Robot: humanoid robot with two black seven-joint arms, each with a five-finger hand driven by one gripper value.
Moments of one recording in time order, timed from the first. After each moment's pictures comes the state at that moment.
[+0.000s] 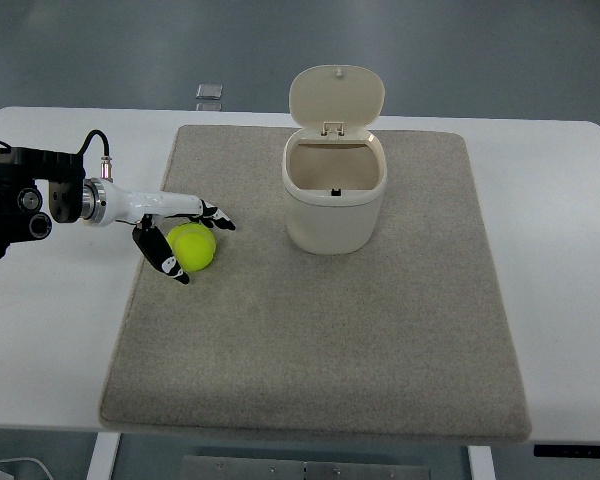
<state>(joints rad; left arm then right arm) -1.48 0.69 0.59 -1.33 0.82 -0.04 -0.23 0.03 0.00 -0.04 0.22 0.04 -0.19 0.14</state>
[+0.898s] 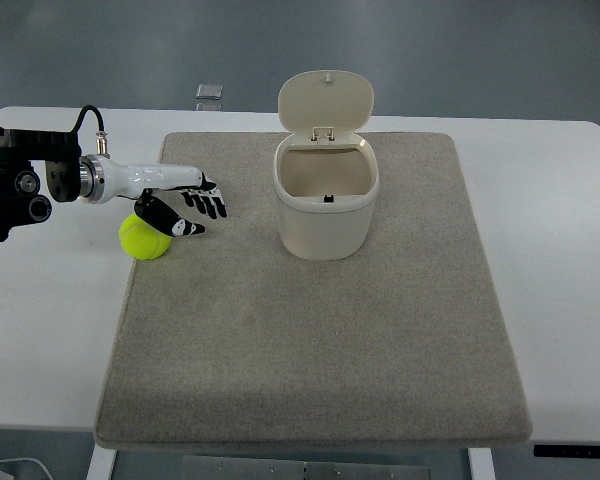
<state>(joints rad) -1.47 0.70 0.51 -1.29 0.85 -0.01 -0.23 0.03 0.00 -0.04 0.22 0.04 -0.19 0.14</state>
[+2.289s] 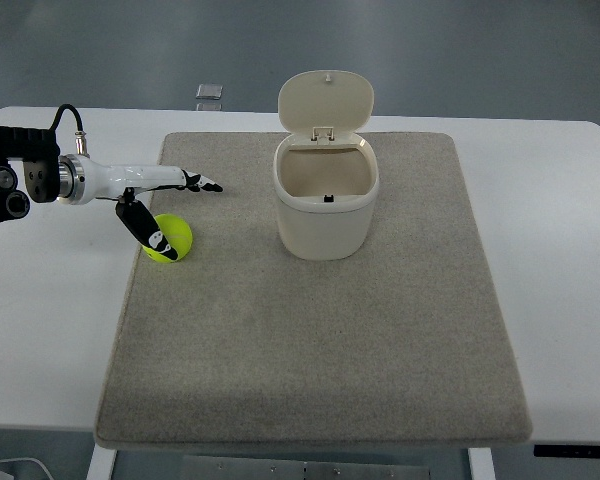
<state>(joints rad) -1.52 0.75 0.58 -1.33 0.77 -0.03 -0.23 0.03 0.00 -0.04 0.22 0.04 -0.19 0.14</state>
